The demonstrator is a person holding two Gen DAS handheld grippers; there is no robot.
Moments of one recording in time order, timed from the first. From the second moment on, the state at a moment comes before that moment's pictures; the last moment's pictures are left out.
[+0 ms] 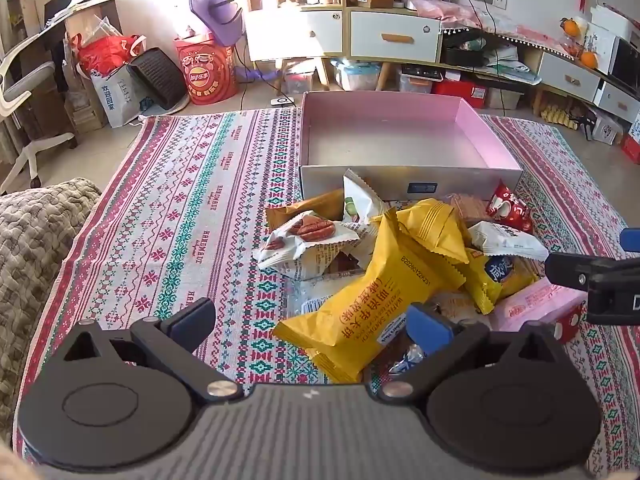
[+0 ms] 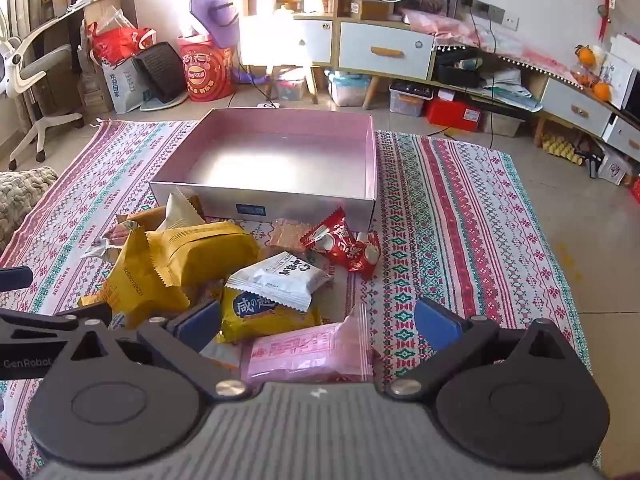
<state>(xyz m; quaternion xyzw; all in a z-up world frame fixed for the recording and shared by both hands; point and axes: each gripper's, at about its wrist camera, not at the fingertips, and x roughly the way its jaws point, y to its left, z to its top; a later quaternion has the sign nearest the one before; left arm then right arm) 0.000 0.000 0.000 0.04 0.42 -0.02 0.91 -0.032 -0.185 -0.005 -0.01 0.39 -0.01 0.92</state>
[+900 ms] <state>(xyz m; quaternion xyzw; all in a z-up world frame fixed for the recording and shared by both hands) 0.001 0.001 -0.006 0.04 0.43 -0.02 0.90 -0.034 -0.171 -0.012 -0.04 0.40 -0.01 0.92</state>
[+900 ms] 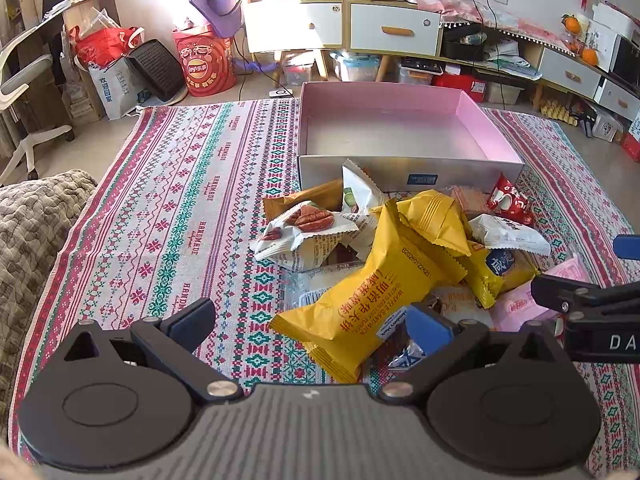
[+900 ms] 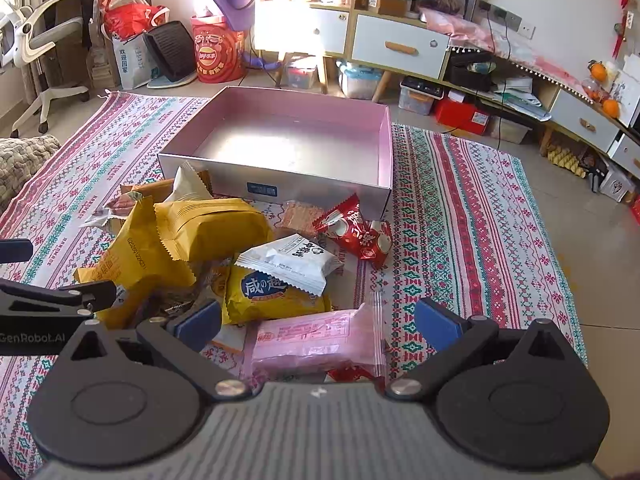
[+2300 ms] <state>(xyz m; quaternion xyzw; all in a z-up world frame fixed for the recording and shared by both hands) 0.001 -0.001 -0.004 0.03 0.43 -0.02 0.90 -0.033 -0.172 -0.015 -0.03 0.42 0.00 0.91</state>
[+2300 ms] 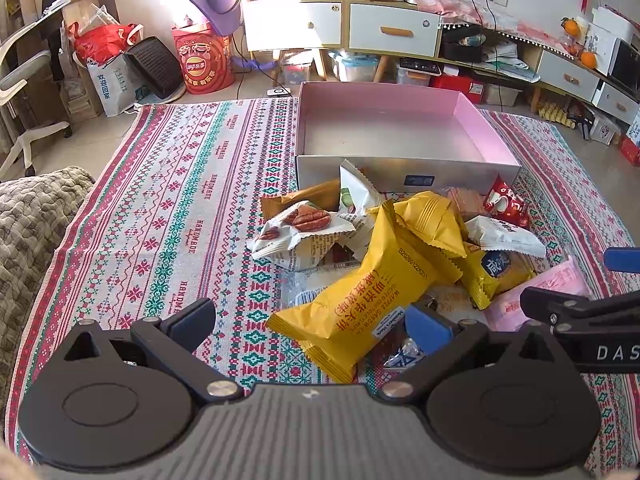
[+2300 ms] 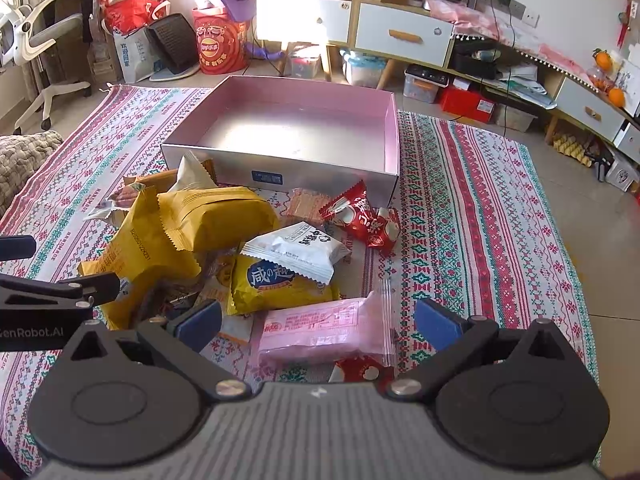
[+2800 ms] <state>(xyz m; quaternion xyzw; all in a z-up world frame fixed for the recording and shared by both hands) 0.001 -0.002 -0.003 0.03 0.44 -0.03 0.90 -0.032 -0.173 -0.015 -0.03 0.42 0.00 0.91</state>
